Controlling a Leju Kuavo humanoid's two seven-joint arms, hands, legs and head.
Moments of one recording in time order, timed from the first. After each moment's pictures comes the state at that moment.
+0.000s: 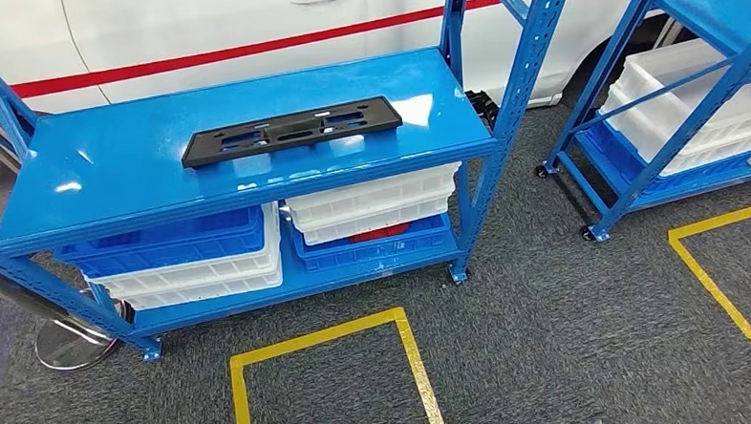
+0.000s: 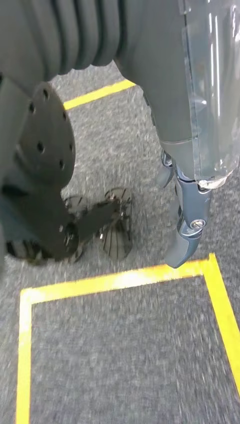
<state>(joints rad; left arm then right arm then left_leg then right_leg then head) -0.03 -0.03 0.85 -0.27 -0.62 -0.13 -0.23 -0.06 -0.02 -0.58 -0.30 -0.04 0.11 -0.33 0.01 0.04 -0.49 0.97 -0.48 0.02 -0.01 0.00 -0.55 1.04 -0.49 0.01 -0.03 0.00</state>
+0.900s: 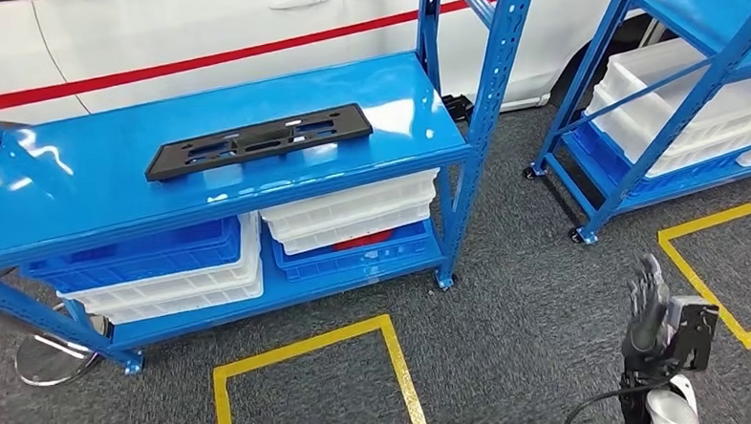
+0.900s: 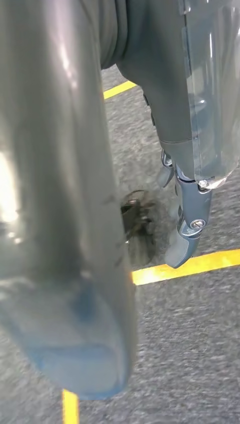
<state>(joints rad) -0.05 -0.05 0.97 -0.24 -0.73 -0.16 -0.23 -0.06 -0.05 -0.44 -1.18 0.07 0.05 -0.55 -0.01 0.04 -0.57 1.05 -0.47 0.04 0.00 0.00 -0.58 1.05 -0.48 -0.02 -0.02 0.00</state>
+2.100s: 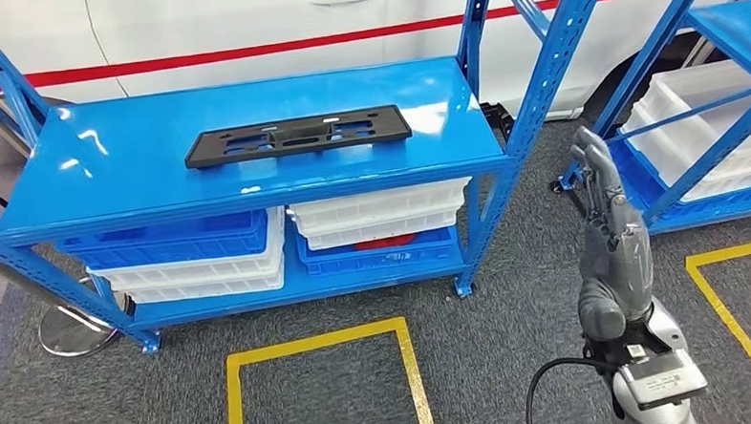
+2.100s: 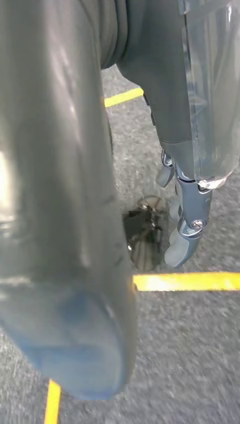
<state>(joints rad) -0.05 -0.09 1.09 -0.22 -0.78 -0.19 -0.23 -0.09 -0.15 0.09 -2.01 0.36 -0.08 -0.61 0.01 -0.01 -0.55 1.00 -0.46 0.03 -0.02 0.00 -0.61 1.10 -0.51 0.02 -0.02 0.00</state>
